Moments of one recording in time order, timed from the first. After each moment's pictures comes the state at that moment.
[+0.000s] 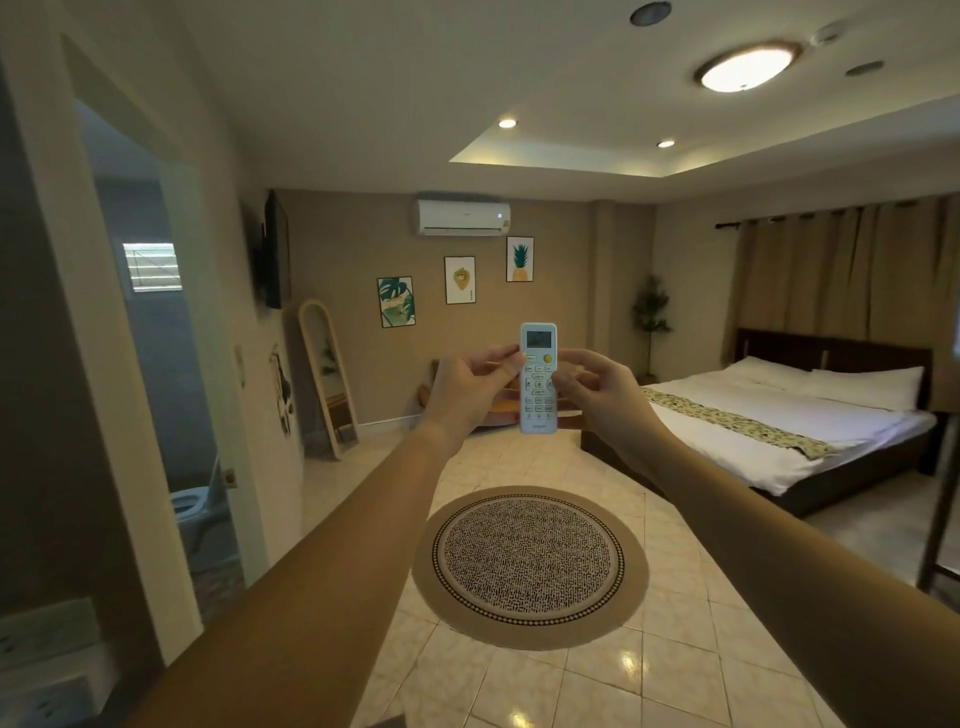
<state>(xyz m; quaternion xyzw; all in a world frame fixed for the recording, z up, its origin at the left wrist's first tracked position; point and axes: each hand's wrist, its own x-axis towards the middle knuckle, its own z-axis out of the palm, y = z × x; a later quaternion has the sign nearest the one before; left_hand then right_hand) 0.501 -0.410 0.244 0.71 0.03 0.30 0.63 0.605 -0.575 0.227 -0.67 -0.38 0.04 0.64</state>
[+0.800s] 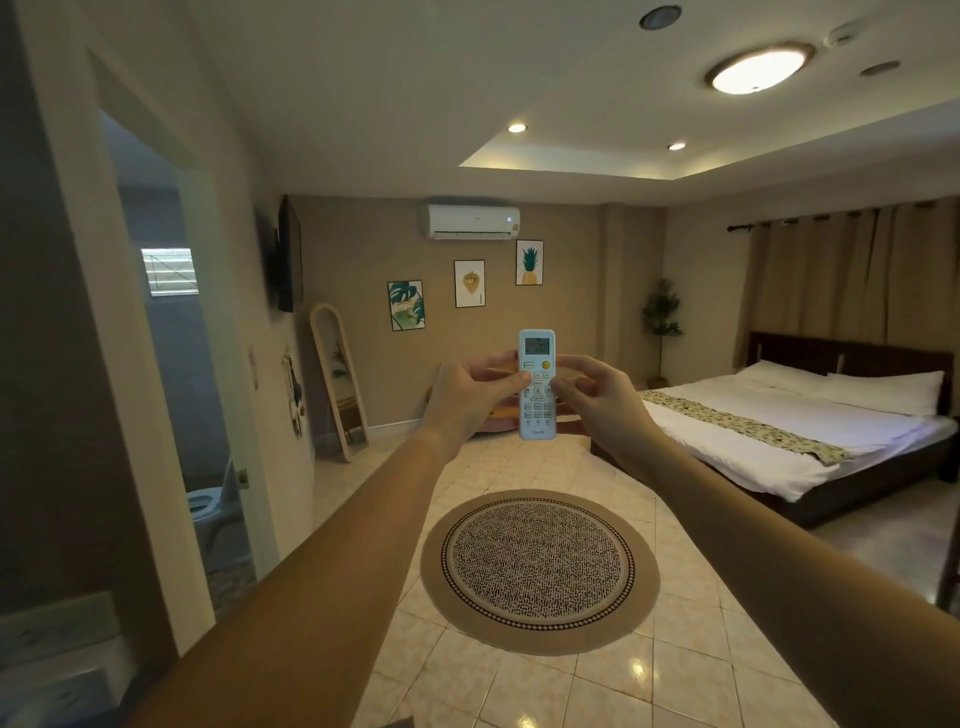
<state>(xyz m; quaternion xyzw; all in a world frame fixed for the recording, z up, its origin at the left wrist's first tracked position) 0.494 -0.400 0.240 0.74 0.02 0.29 0.61 0.600 -0.567 0.224 -0.66 -0.39 0.03 0.64</state>
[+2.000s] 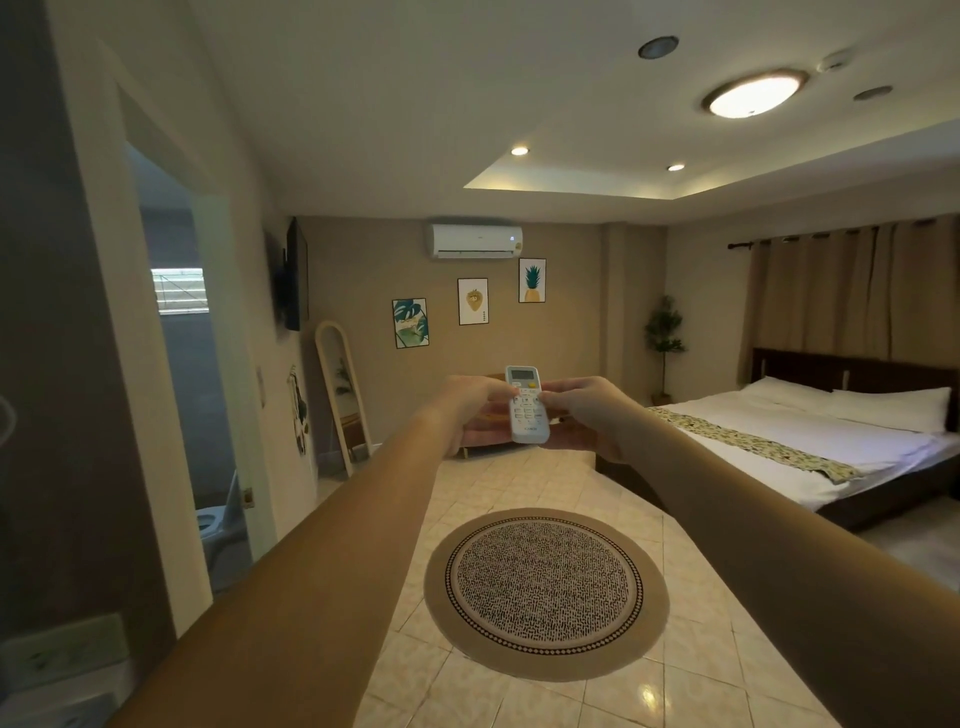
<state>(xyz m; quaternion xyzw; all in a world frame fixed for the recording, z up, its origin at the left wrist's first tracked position) 0.482 -0.393 0.278 0.73 0.19 0.18 0.64 0.596 -0.539 0.263 -0.71 -0.25 0.20 0.62</state>
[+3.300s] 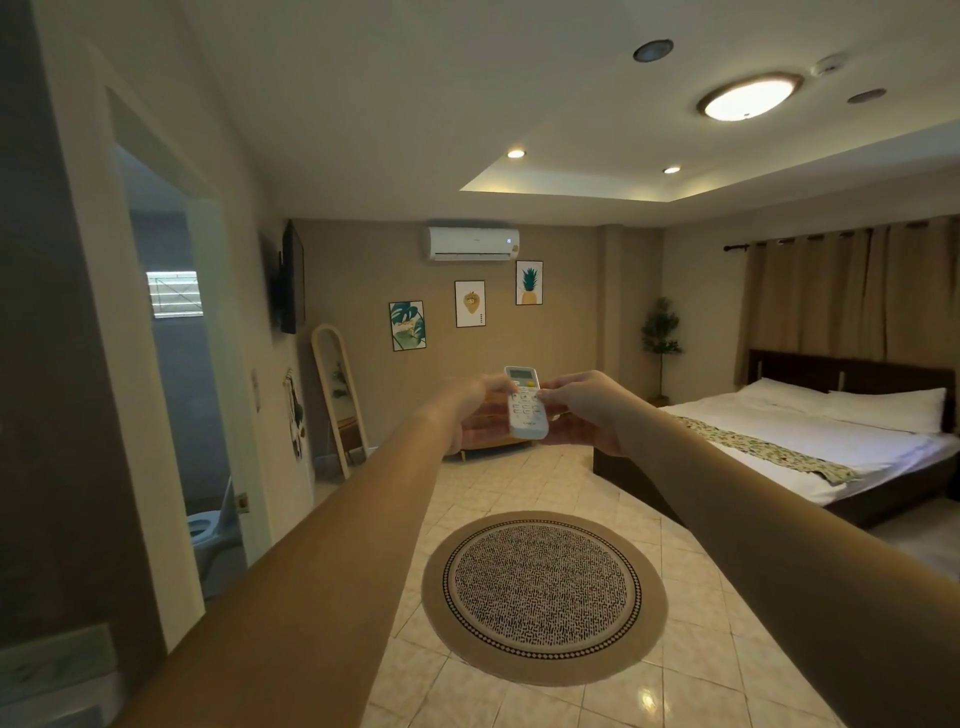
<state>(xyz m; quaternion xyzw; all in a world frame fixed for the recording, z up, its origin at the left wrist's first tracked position) 0.488 -0.399 0.283 0.70 0.22 0.17 0.66 0.605 -0.536 0.273 -0.72 -0.24 0.20 0.62</state>
